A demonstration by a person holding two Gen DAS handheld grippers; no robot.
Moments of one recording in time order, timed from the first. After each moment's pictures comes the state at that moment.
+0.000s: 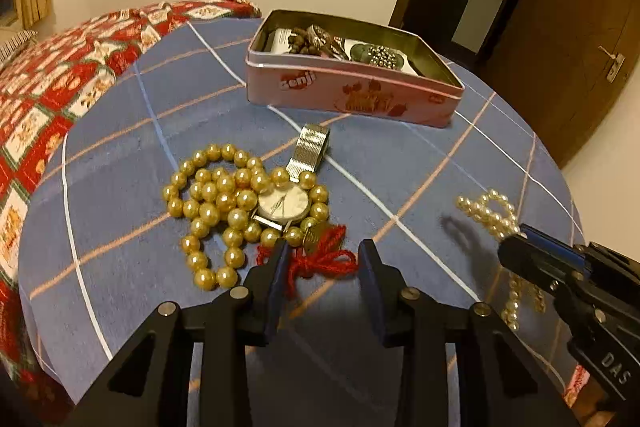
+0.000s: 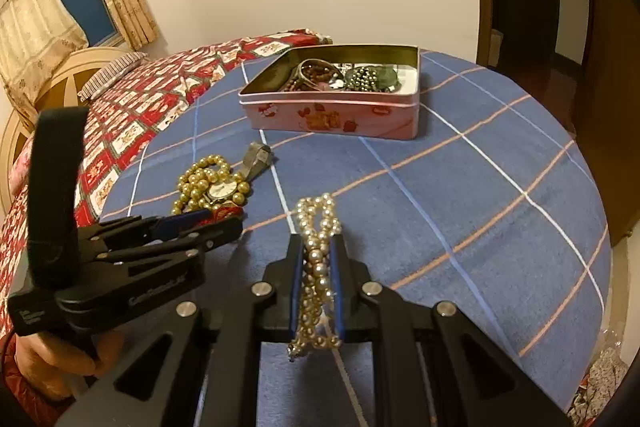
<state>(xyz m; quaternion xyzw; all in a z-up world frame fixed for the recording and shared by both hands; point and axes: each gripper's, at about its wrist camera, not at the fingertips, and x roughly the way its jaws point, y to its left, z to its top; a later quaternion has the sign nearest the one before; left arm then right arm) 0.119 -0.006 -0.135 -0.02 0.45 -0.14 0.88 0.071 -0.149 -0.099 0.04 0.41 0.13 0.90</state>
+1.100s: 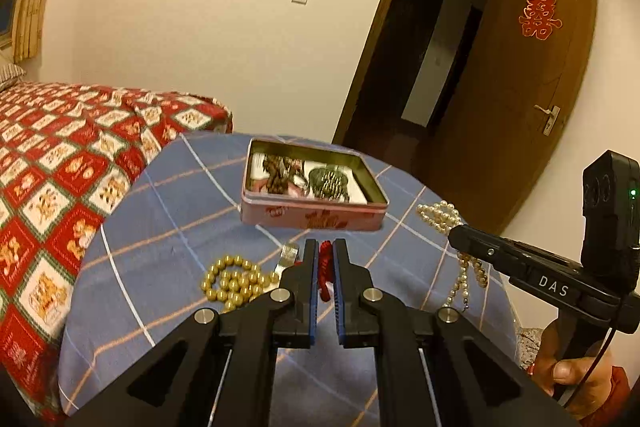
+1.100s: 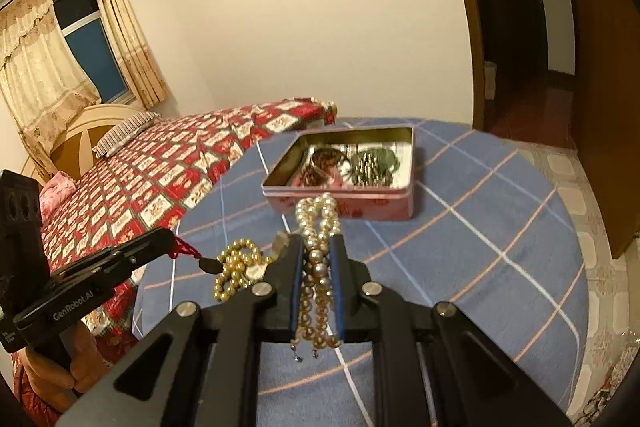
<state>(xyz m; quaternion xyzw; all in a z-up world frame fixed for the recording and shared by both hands) 0.084 0.042 -0.037 -0.08 0.30 -0.22 0.92 0.068 -0.158 -0.031 0.09 0.31 0.13 0.94</state>
